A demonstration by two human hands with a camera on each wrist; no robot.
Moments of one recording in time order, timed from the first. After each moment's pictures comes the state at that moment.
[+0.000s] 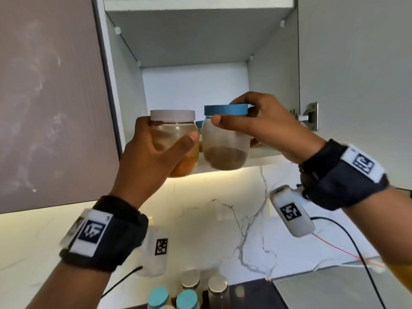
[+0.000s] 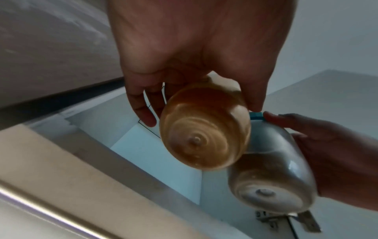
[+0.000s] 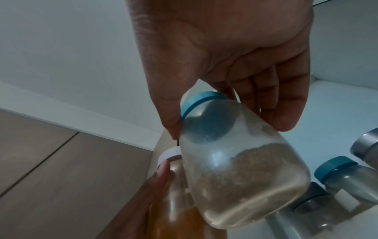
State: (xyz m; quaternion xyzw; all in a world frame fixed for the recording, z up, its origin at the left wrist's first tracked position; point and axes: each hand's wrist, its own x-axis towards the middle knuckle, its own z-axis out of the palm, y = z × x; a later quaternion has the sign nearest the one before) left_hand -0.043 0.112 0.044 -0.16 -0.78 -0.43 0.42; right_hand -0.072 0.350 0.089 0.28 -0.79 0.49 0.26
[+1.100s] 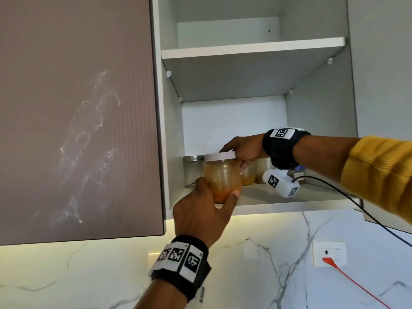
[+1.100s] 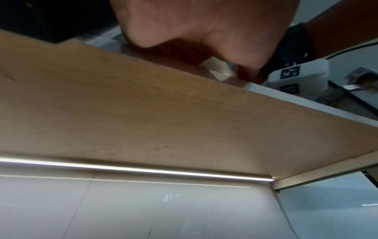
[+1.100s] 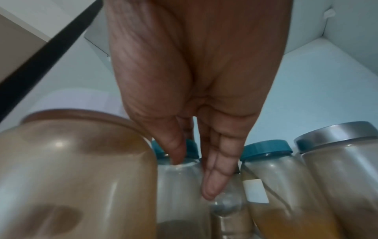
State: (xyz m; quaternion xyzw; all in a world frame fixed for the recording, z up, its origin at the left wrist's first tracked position) left_hand -0.119 0.108 0.010 0.05 -0.87 -0.11 0.48; right_hand -0.249 0.246 0.172 0.32 -0.91 0.27 -0.04
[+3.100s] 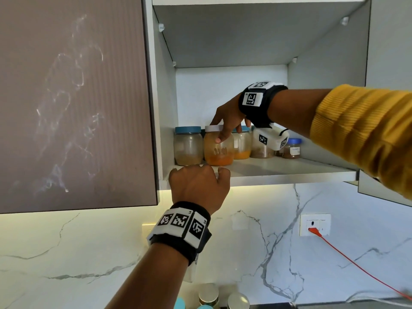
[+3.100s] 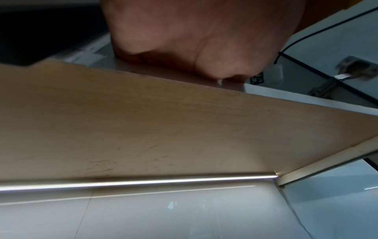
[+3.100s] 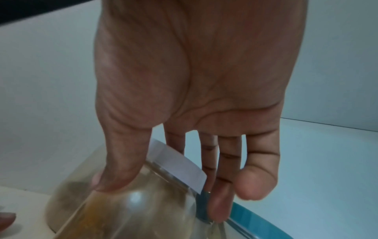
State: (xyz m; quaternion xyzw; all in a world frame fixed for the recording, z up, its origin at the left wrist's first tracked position) left_hand -0.130 0.112 0.005 0.08 -0.90 0.00 0.44; right_hand -0.232 0.207 0.192 0.27 -0.96 -0.09 0.07
